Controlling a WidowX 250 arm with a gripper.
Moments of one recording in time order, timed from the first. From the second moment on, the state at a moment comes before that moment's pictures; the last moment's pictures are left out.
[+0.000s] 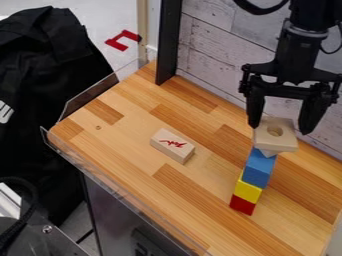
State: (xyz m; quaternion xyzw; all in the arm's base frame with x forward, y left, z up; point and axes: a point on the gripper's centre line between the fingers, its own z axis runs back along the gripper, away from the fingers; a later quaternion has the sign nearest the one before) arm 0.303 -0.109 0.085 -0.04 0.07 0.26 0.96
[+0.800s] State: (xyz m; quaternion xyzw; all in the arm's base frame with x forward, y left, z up) arm 0.298 -0.110 0.080 -0.04 0.08 0.26 0.96
